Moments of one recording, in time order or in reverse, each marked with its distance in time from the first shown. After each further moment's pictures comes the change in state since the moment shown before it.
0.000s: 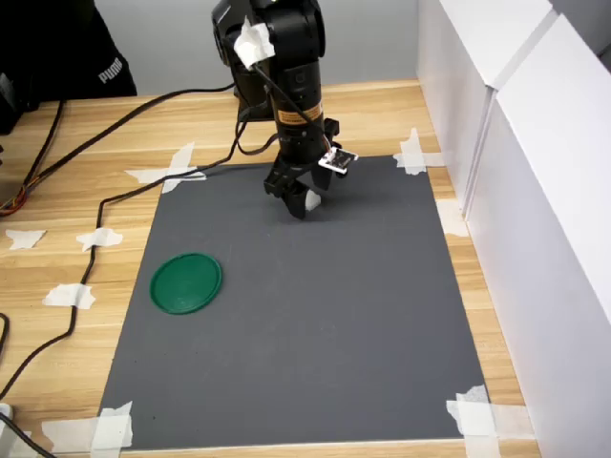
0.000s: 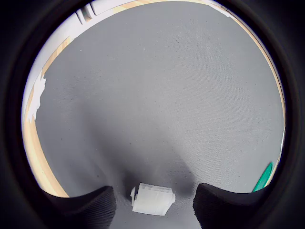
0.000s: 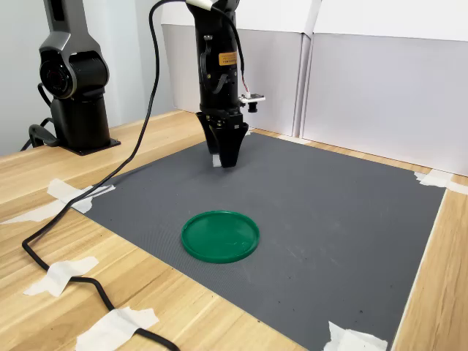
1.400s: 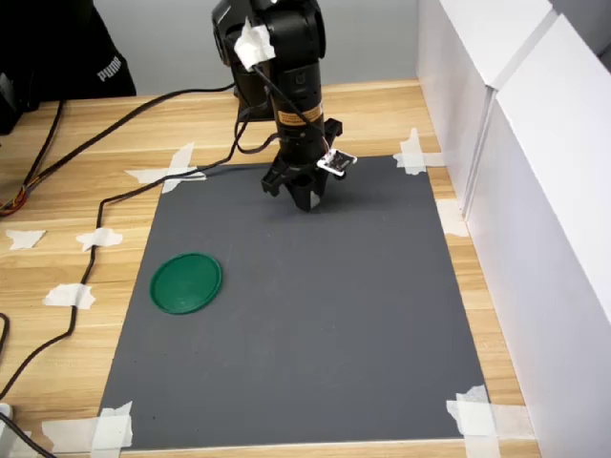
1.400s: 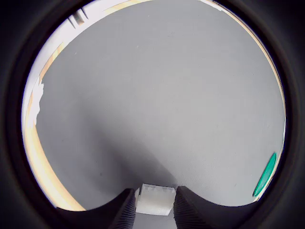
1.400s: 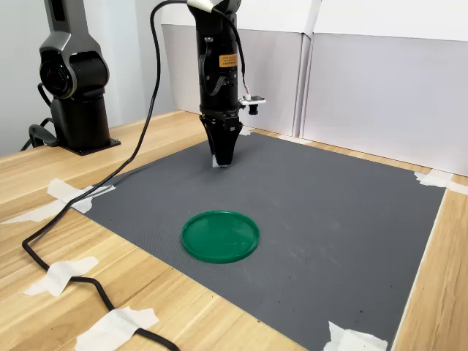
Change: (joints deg) arm 0.0 0.1 -1.3 0.1 3.9 3.5
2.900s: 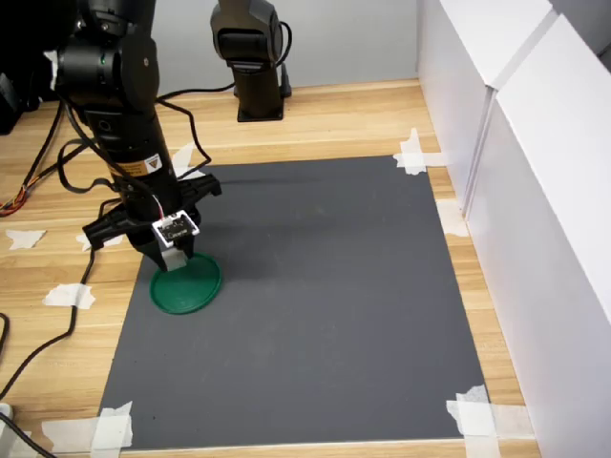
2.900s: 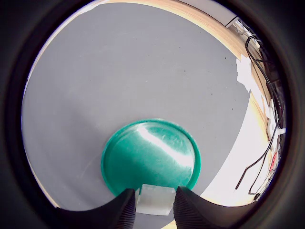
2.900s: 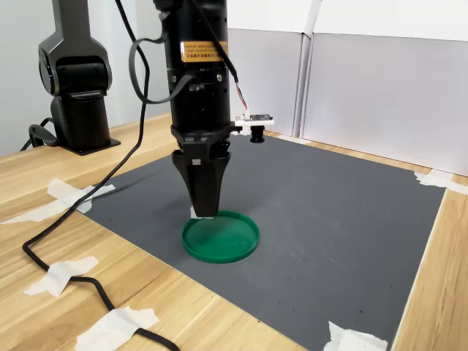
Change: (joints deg) arm -30.9 12.8 -22.6 -3.1 2.4 -13.6
